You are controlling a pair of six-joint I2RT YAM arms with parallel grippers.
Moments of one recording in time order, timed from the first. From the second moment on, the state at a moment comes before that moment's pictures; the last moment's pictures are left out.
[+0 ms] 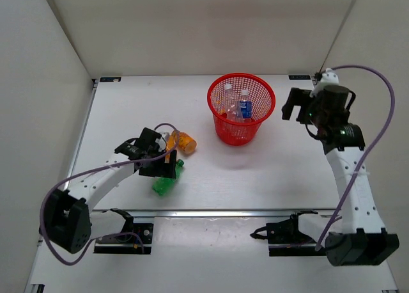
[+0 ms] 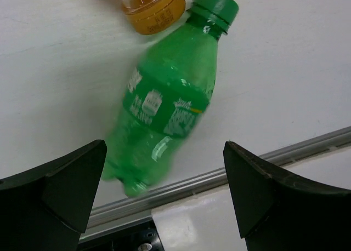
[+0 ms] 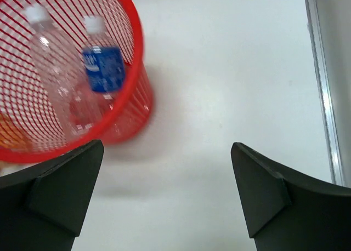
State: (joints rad) left arm -0.45 1.18 0.77 -0.71 0.11 -0.32; right arm 0.07 1.13 1.30 -0.60 -0.04 0.12
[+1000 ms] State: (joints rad) left arm -0.64 1.22 1.17 -0.70 0.06 -0.37; right arm -0.10 0.72 0.85 -0.83 -0.04 0.16
